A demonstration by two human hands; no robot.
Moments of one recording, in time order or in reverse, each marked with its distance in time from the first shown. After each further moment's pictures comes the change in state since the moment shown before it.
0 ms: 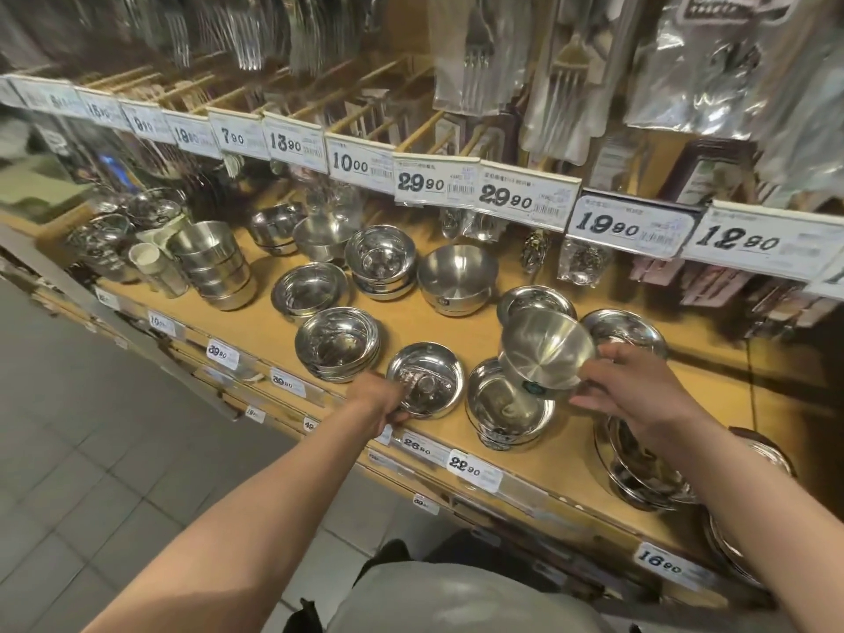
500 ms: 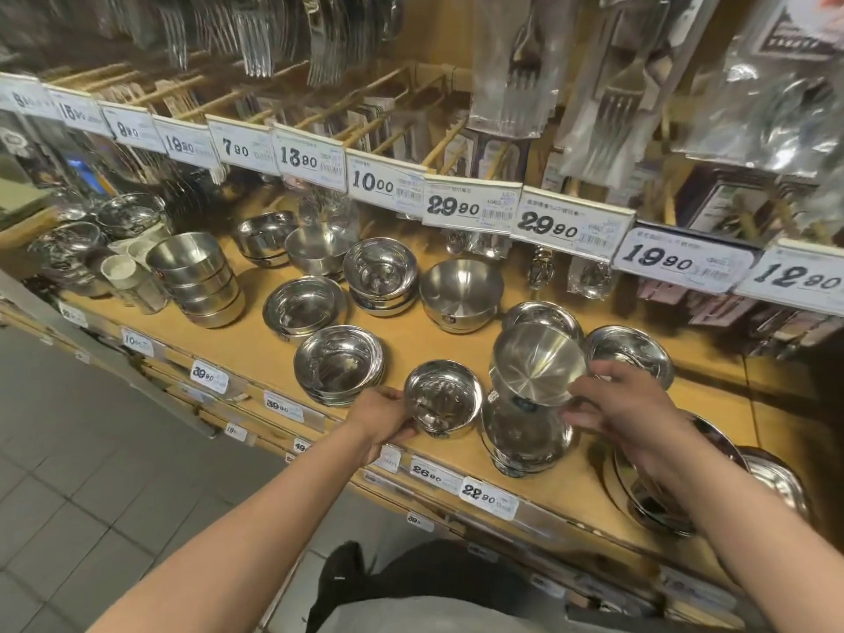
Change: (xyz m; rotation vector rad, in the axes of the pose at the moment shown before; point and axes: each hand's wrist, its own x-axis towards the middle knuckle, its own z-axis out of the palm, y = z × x) left_hand -0.005 0.010 -0.025 -0.152 -0.243 0.041; right_hand 0.001 -0.007 0.037 0.029 0.033 0.018
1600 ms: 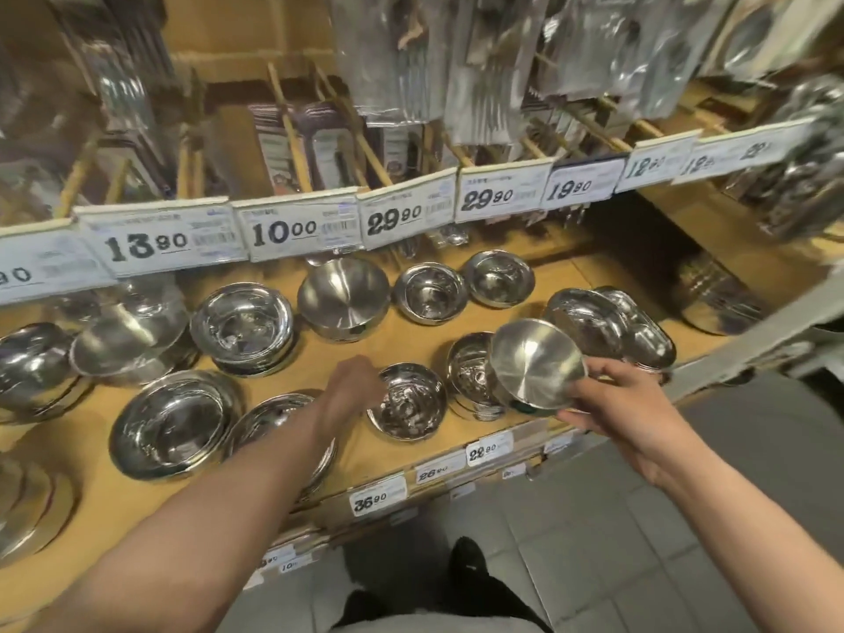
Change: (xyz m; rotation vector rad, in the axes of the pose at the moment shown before) left_hand 0.107 0.082 0.014 1.545 -0.409 0.538; right_hand -0.102 0.059 0.080 0.380 0.664 -0.015
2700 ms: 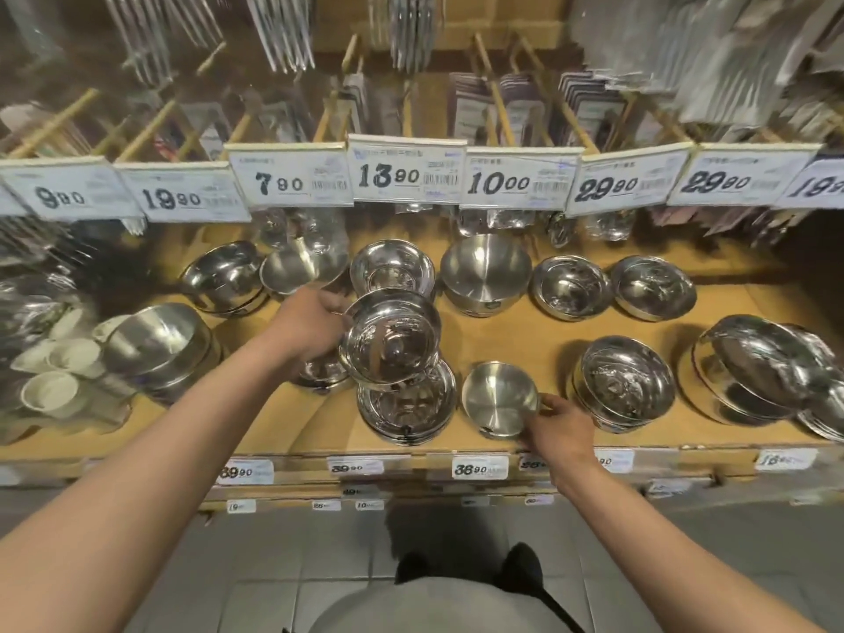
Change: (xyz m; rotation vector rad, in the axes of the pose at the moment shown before) left_hand -0.126 -0.153 -0.093 -0.720 0.378 -0.179; right_hand 0.022 0.115 0.171 -0.424 -0.049 -0.006
